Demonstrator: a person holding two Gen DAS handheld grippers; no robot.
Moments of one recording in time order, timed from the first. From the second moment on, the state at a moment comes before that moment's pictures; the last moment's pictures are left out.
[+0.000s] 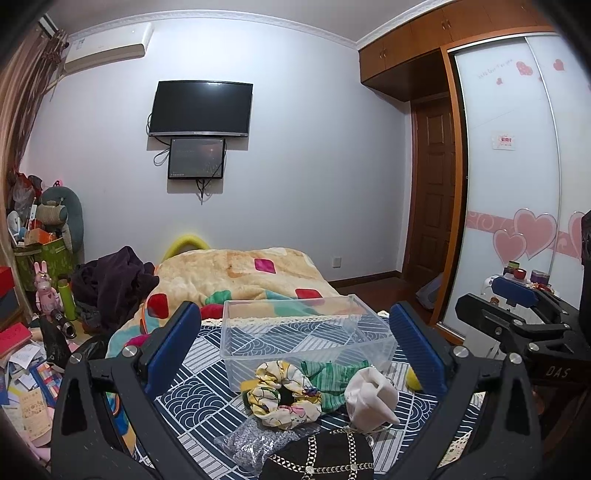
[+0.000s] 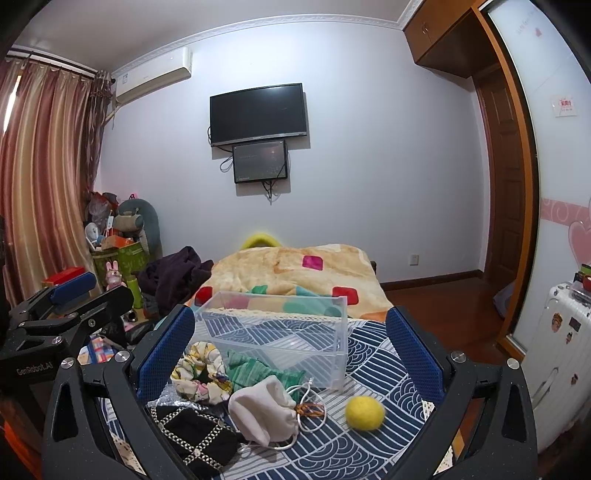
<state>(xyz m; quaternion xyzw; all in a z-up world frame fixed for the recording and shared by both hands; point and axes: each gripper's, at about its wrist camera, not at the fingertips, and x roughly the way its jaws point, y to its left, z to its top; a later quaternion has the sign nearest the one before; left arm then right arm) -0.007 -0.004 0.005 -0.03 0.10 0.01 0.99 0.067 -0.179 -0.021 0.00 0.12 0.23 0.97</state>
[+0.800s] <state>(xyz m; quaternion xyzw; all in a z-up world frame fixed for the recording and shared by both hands) -0.007 -0.002 0.005 -0.03 0.10 0.01 0.99 0.066 -0.179 -0.020 0.01 0.12 0.23 0.97</state>
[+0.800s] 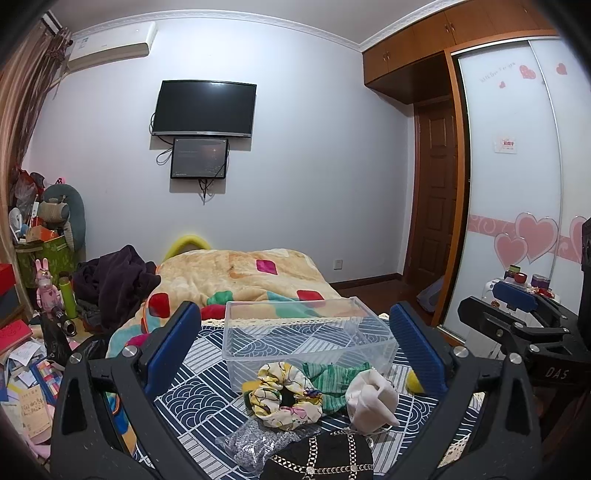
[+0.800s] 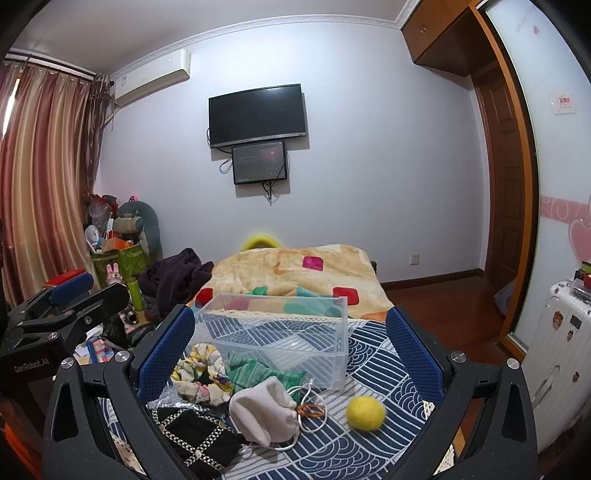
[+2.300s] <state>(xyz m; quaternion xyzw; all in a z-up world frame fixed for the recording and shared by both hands) 0.068 0.033 -0.083 -0.09 0.29 0.00 0.95 0.110 -0.168 -0.087 0.01 0.28 0.28 0.92</state>
